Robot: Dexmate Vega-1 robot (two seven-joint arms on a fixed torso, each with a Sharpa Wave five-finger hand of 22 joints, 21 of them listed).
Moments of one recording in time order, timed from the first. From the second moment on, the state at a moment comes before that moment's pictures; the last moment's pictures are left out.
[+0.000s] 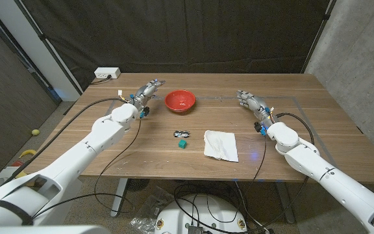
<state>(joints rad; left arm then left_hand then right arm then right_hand) 0.72 0.63 0.48 -1.48 -0.42 0.11 0.18 0.46 -0.05 0.44 -0.08 0.20 -0.01 -0.09 0.24 0.20 0.05 -0.04 0.20 0.20 0.09 -0.02 0.19 0.21 0.10 0.07 0.37 0.20 -0.94 -0.66 -0.45 -1.54 0.34 0.17 -0.16 0.41 0.07 0.41 -0.13 0.22 0.21 -0.01 0.20 0.19 0.27 0.07 0.22 0.18 0.23 0.06 0.18 0.18 0.11 0.12 0.29 0.21</state>
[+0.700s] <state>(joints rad) 0.73 0.64 0.48 -1.50 -0.40 0.11 0.17 0.46 -0.05 0.43 -0.08 0.20 -0.01 -0.09 0.24 0.20 0.05 -0.04 0.20 0.20 0.08 -0.02 0.19 0.22 0.10 0.07 0.37 0.20 -0.98 -0.69 -0.45 -1.62 0.28 0.12 -0.21 0.41 0.07 0.41 -0.13 0.22 0.21 -0.01 0.20 0.19 0.27 0.07 0.22 0.18 0.22 0.06 0.19 0.18 0.10 0.12 0.29 0.21</state>
